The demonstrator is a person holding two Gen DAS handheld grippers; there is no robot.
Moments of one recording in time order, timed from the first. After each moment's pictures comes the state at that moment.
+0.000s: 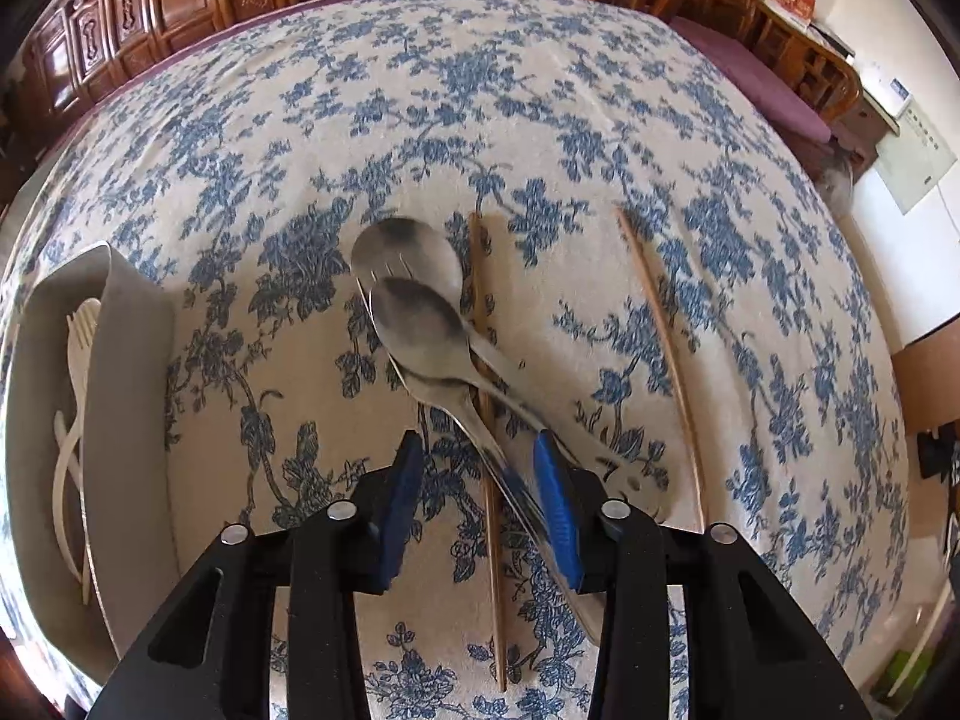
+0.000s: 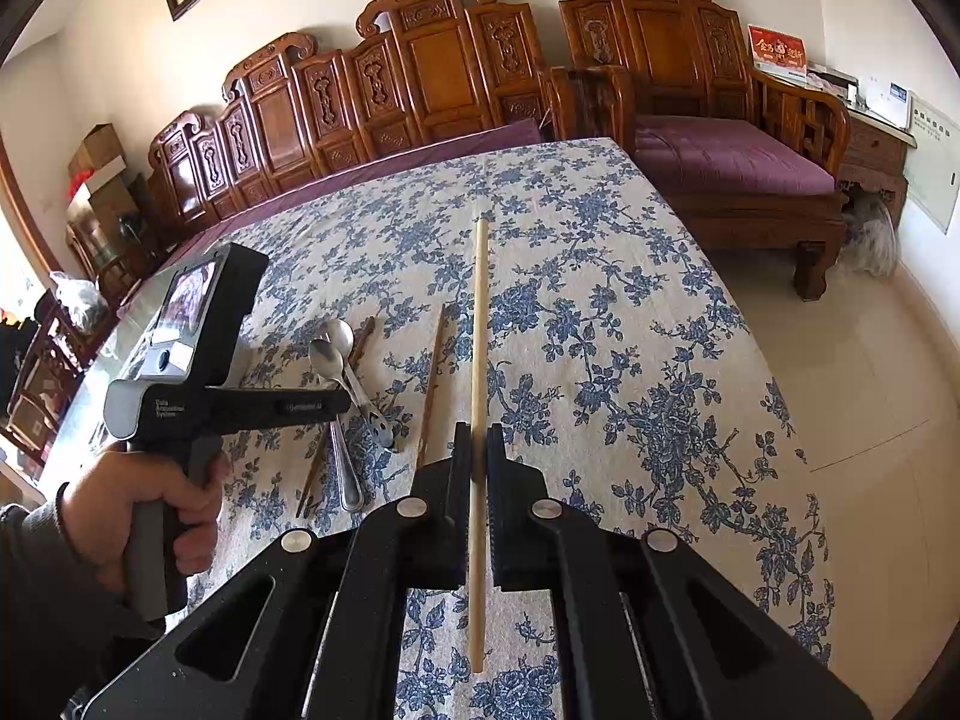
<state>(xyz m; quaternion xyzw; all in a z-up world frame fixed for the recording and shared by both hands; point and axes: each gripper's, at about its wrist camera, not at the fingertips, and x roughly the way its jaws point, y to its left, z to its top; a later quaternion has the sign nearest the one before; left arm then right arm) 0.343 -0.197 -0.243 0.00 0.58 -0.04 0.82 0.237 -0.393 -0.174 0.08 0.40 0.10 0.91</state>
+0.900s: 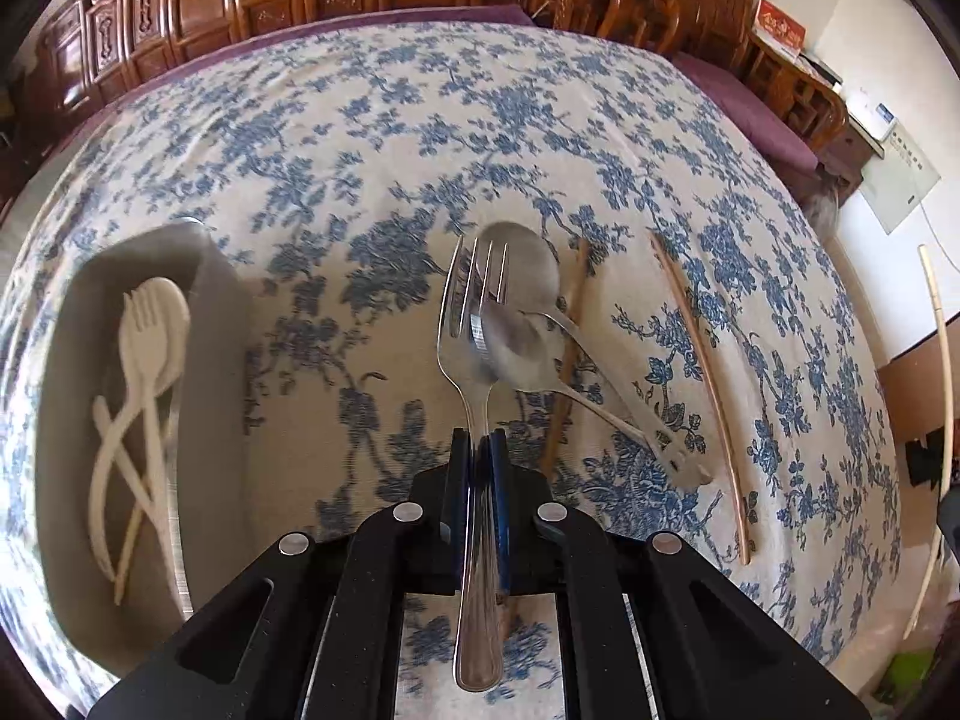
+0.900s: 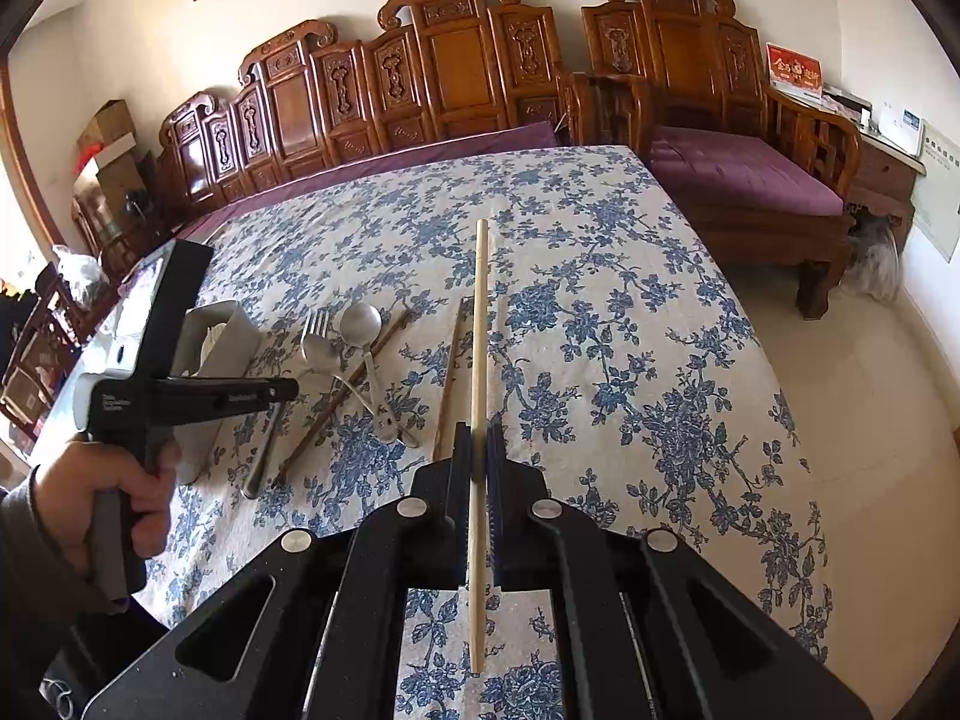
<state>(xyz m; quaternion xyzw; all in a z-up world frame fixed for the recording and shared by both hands) 0.318 -0.150 -0.221 -0.02 0.54 -0.05 0.84 0.232 -0.375 -0.171 0.05 0.40 0.11 0.91</state>
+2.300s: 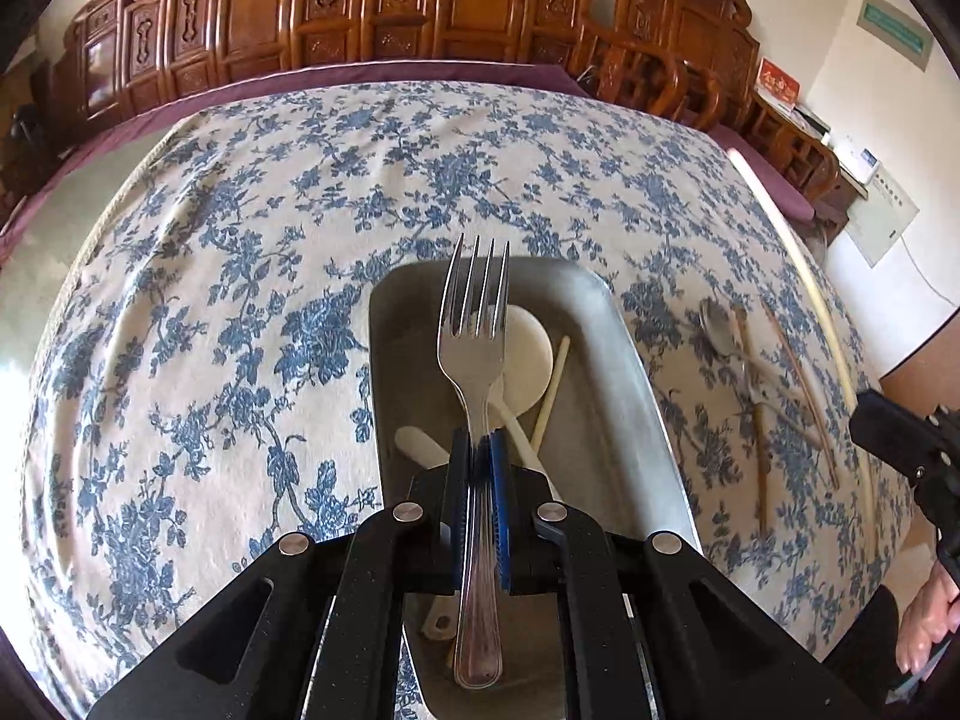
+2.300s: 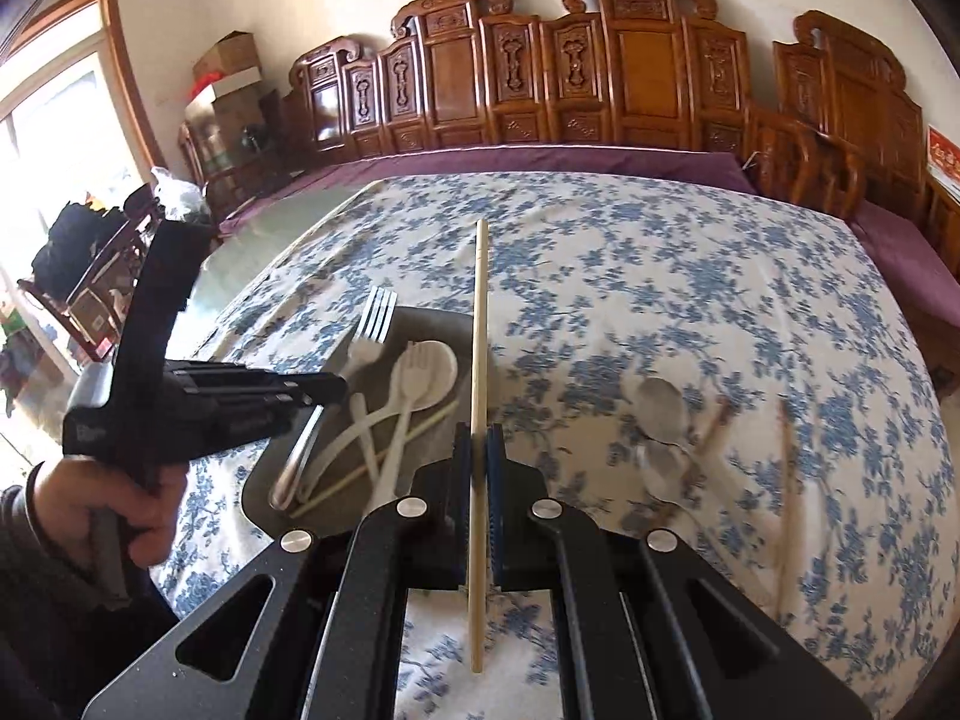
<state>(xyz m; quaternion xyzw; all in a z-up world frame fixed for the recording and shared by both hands) 0.294 0.040 -0.194 -0.04 0.49 -0.07 0.87 0.284 -0.142 -0.160 -0.01 0.39 0.26 0.88</state>
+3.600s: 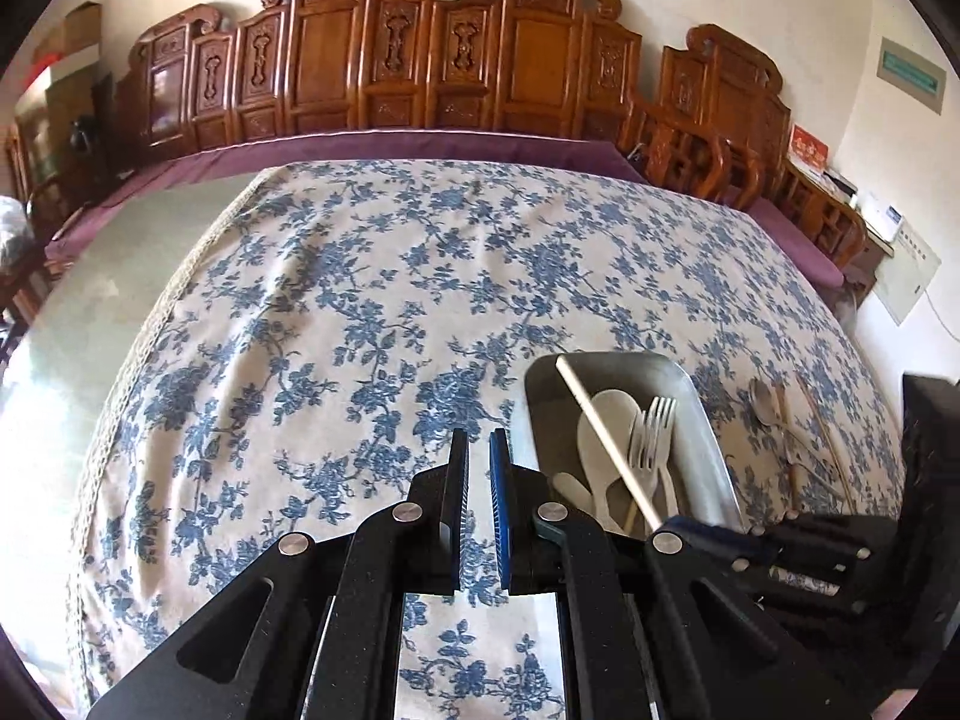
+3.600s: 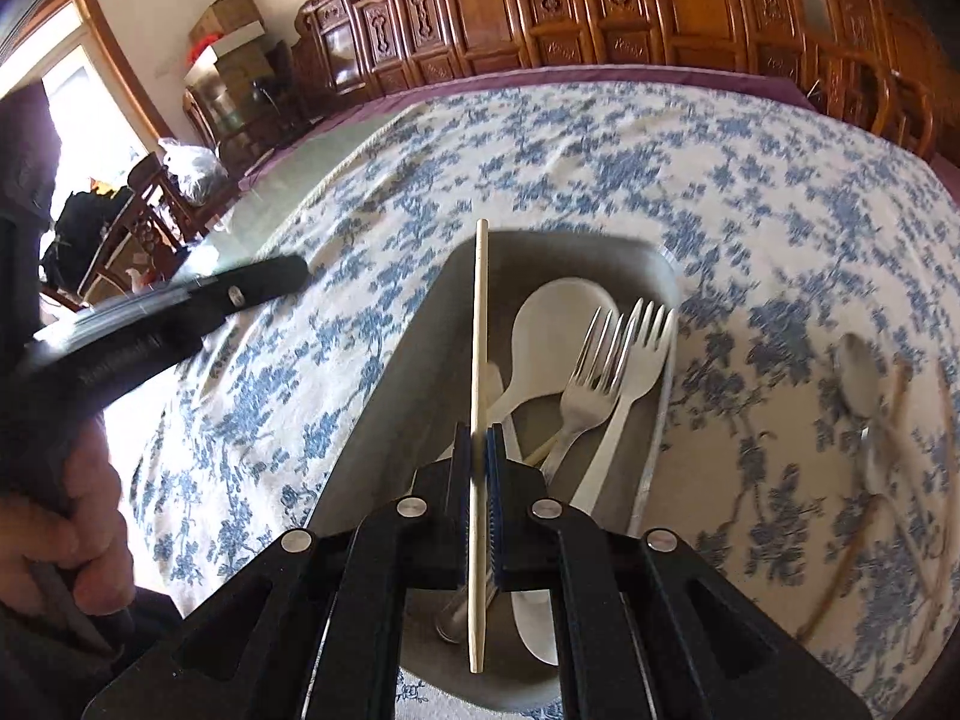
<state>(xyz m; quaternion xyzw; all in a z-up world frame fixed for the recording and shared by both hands) 0.279 0.104 -0.153 -0.05 0.42 -0.01 0.91 0.312 -0.037 -0.224 0.01 0.48 0.29 0.83</state>
